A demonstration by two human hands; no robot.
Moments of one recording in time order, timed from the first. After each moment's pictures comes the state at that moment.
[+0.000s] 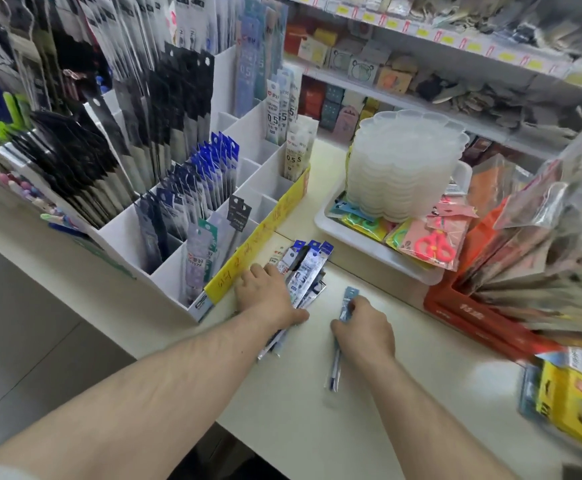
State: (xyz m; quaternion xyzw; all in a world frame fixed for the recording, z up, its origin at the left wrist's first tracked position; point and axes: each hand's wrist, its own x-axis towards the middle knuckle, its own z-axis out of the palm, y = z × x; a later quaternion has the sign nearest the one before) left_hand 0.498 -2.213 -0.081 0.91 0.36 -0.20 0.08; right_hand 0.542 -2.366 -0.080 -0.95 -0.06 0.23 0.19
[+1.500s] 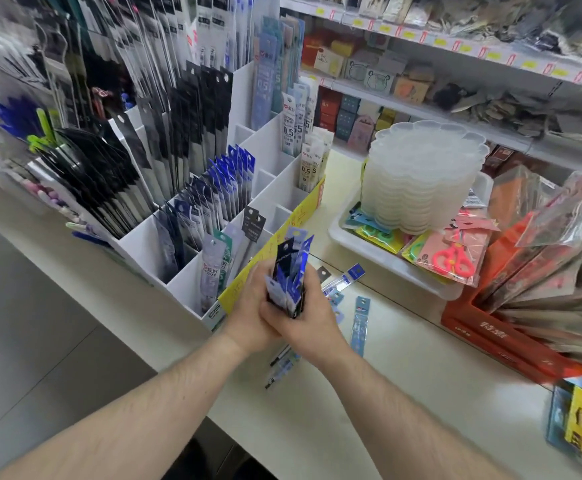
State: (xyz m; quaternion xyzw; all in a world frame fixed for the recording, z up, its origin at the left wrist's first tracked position) left_hand 0.445 -2.189 -0.057 0.84 0.17 0.12 0.51; right_hand 0.503 -2.291 -0.054 -0.71 -0.24 0.27 0.60
